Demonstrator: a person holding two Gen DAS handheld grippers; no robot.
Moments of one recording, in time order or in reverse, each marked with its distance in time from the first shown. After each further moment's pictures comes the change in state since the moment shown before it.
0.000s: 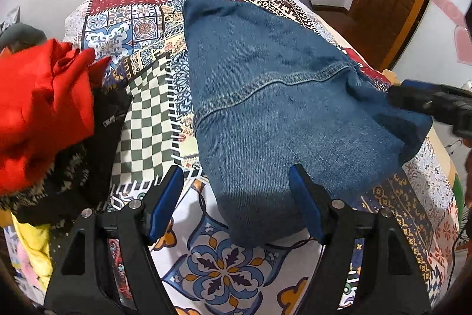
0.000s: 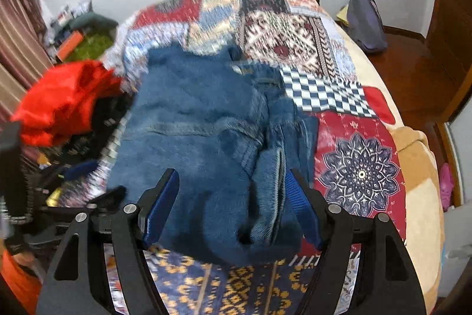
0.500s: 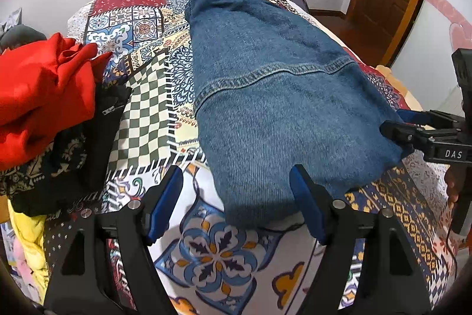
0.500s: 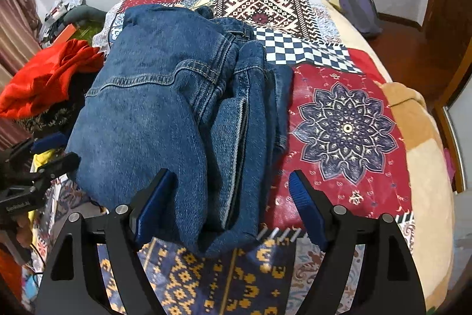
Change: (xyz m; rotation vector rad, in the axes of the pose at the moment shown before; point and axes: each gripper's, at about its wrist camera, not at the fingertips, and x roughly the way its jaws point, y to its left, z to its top) left arm -0.013 -0.009 -0.023 0.015 -0.031 0.005; right arm 0.004 -0.037 -0.054 0.020 0.011 0.005
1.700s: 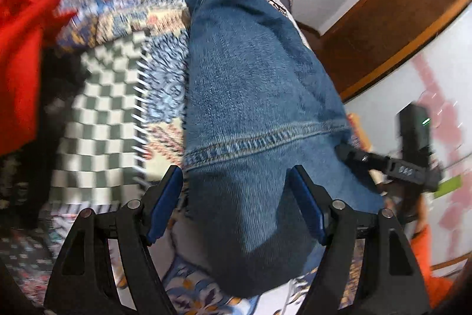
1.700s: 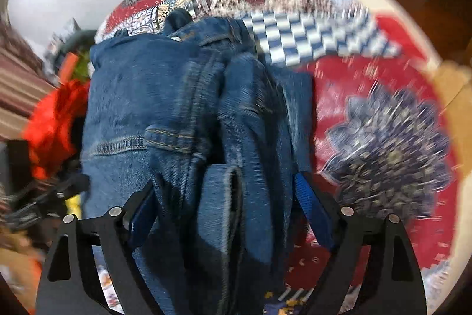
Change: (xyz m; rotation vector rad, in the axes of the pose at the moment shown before) left arm 0.066 0.066 0.054 -0.306 0.104 -0.400; right arm 0.072 -0.045 0.057 0.252 0.154 0.253
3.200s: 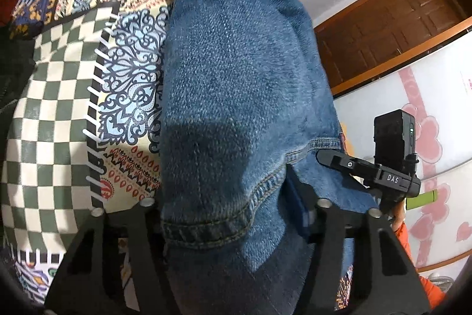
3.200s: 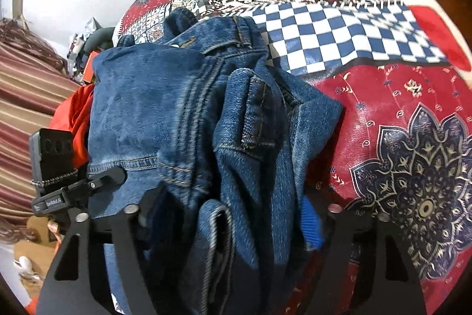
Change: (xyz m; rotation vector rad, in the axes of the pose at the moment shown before) left arm 0.067 -0.022 0.040 -0.051 0.055 -0.117; right arm 0.009 -0.004 0.010 -0.042 0.029 0.099
